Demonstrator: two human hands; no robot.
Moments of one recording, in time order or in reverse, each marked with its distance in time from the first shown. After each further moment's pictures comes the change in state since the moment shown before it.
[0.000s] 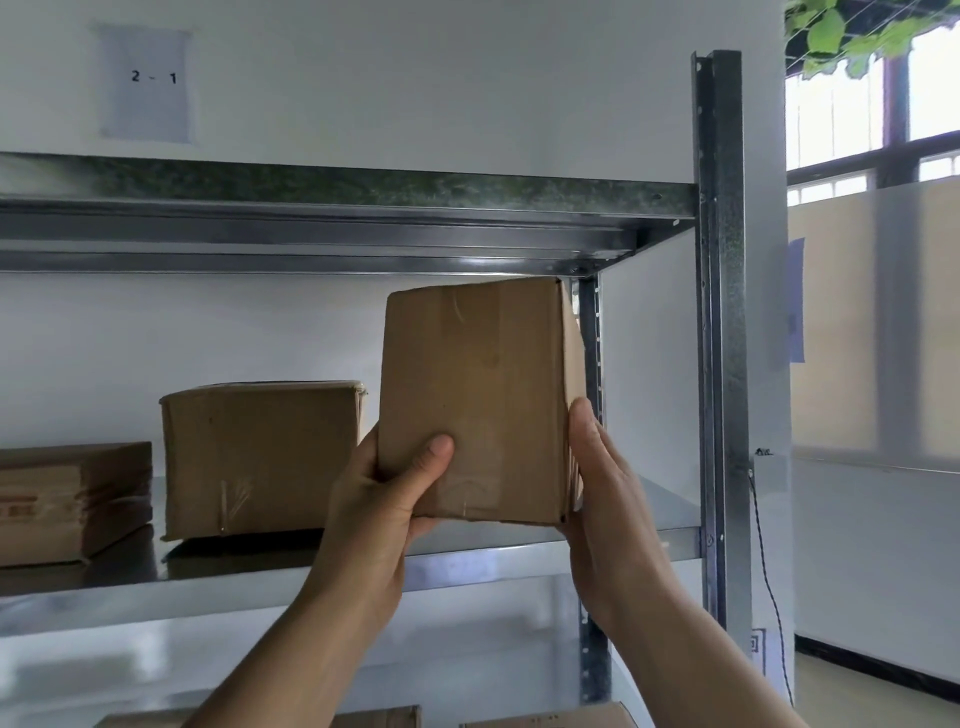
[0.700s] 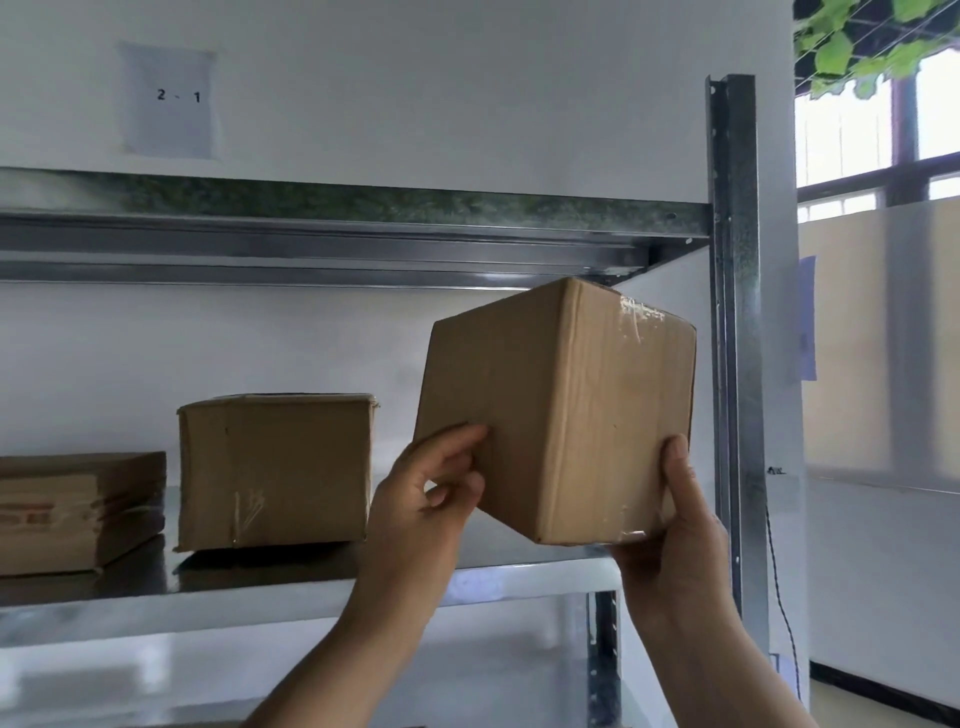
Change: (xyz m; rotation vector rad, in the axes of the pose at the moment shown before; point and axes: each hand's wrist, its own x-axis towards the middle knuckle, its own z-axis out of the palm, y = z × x) left_hand -0.009 0.006 0.009 0.393 -0.056 0.267; right_hand 0.009 0.005 -0.033 0.387 0.318 -0.035
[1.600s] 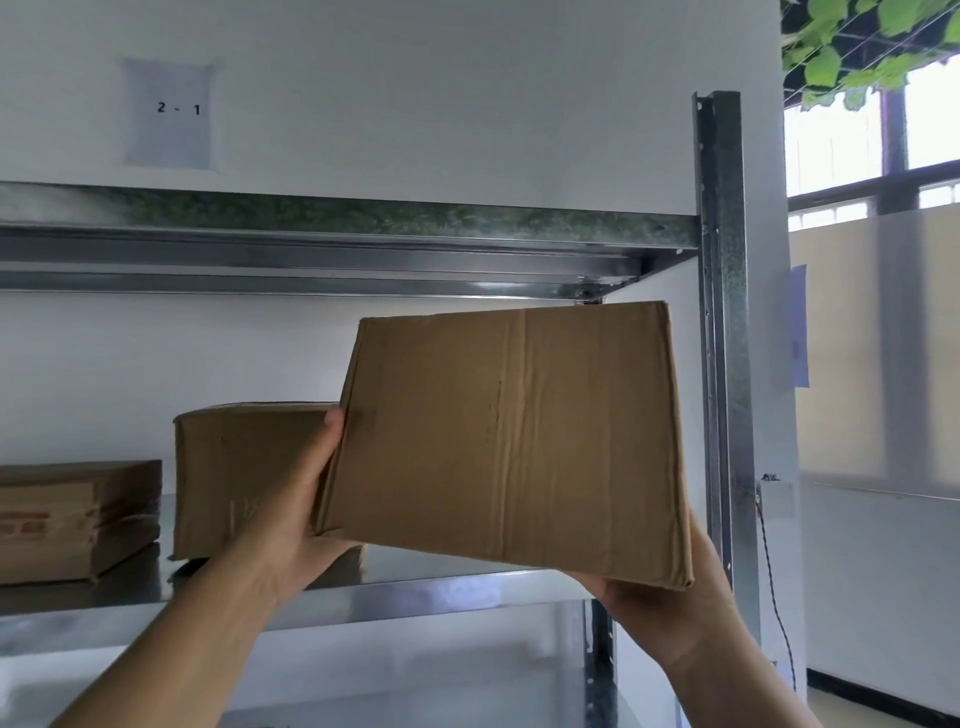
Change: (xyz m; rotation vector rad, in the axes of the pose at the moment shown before) left_hand 0.039 -0.003 -0.070 -0.454 -0.103 -0.516; right_hand 0.013 -0.005 -0.026 0.143 -0.214 0.390
